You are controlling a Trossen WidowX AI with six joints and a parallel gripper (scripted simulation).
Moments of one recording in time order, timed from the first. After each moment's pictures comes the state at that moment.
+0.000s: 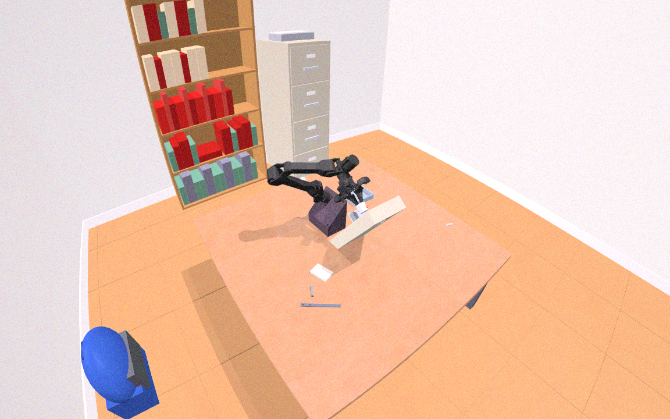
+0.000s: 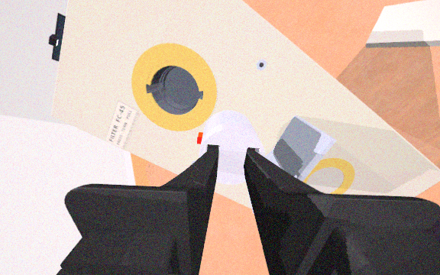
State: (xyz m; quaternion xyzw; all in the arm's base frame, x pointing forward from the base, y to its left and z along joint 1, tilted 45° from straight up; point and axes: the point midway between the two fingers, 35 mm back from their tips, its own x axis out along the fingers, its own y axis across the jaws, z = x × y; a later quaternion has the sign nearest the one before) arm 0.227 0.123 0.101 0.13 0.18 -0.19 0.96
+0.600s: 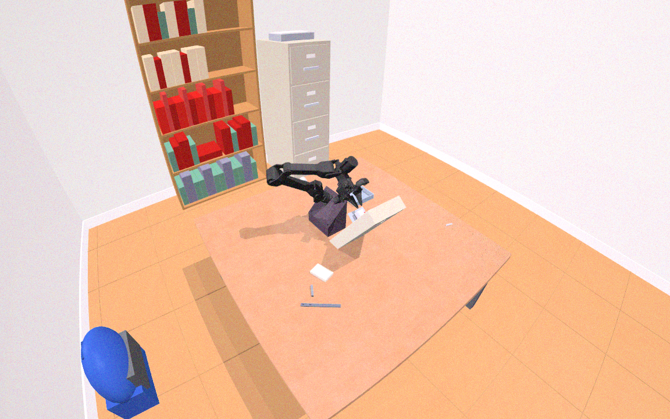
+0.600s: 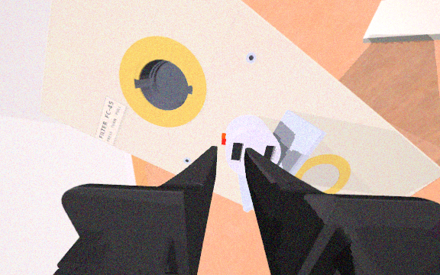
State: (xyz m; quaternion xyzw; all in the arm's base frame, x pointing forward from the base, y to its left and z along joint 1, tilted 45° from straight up) arm 0.222 0.115 0.093 0.13 0.18 -0.18 0.96
